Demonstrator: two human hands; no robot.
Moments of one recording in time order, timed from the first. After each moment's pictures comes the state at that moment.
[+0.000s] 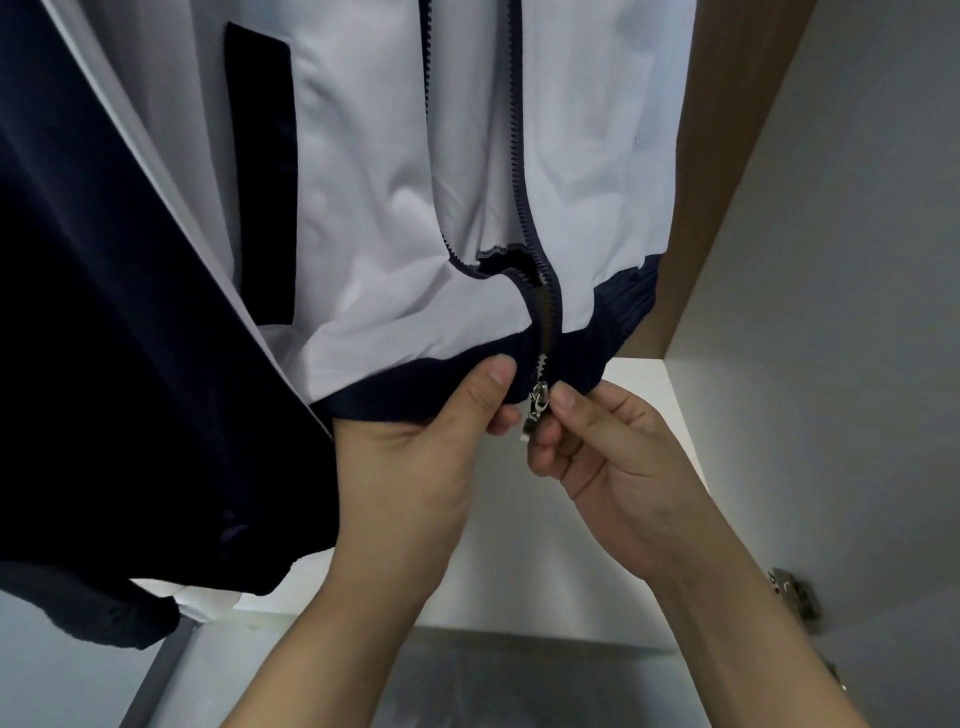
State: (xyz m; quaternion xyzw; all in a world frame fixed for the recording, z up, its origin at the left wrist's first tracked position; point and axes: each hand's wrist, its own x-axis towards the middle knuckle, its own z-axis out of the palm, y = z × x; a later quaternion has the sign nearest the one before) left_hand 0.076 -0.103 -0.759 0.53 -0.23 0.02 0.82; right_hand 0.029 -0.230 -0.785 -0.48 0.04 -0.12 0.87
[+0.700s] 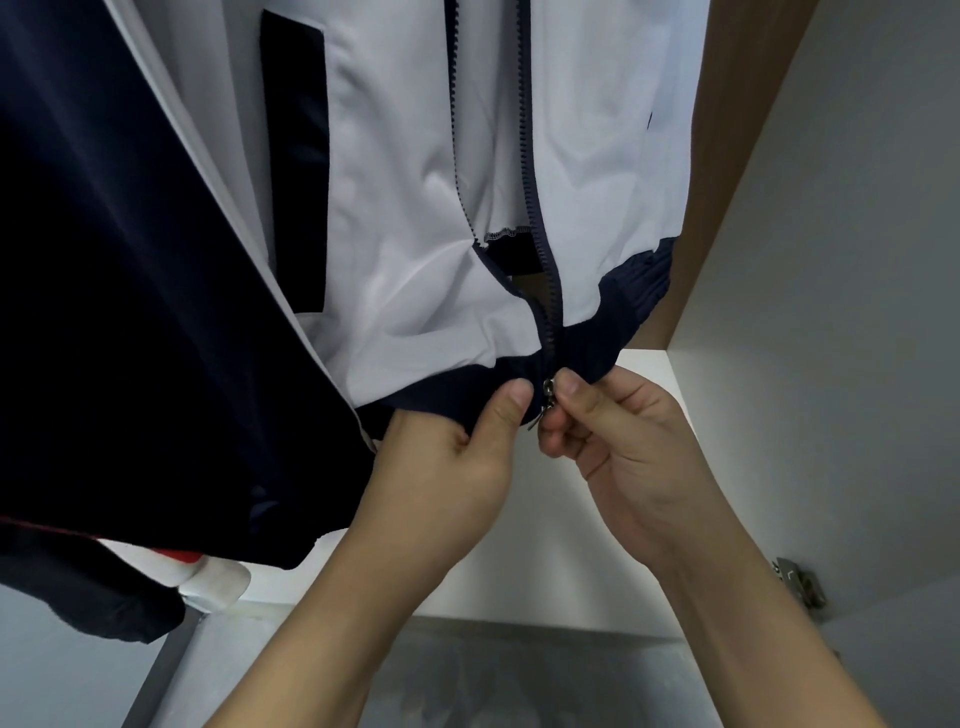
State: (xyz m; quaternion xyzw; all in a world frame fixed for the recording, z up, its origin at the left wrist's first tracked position) left_hand 0.080 -0.096 -0.769 0.75 -0.25 0.01 0.61; right_hand 0.030 -0.227 -0.784 -0.52 0.08 -0.18 0.83
